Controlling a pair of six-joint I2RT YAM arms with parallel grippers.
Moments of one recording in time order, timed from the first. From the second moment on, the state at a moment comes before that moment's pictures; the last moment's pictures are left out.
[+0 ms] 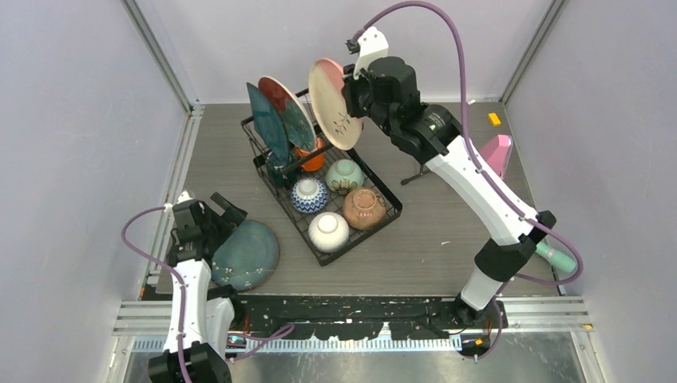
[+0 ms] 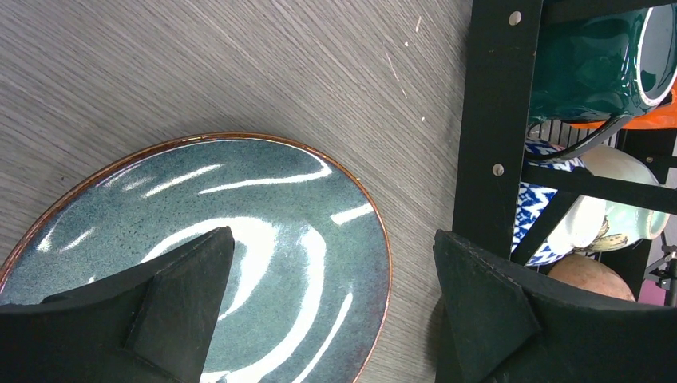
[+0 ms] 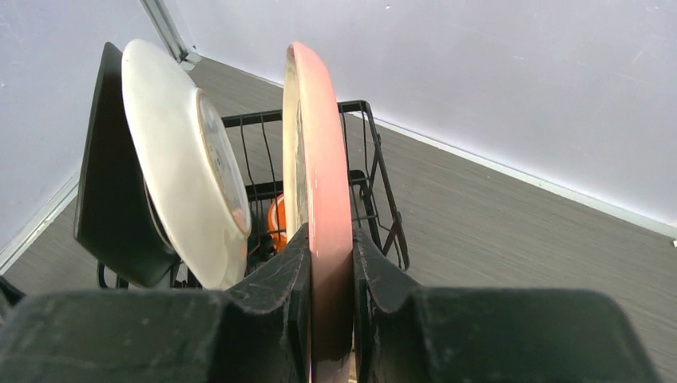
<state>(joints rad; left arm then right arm) 0.28 0.72 0.46 -0.47 0.18 -0.62 0.79 1.67 2.08 -0.61 0.36 0.08</state>
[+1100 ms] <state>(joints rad) 0.28 0.73 0.46 -0.49 0.13 -0.62 0.88 1.91 2.15 -0.48 0.46 0.05</state>
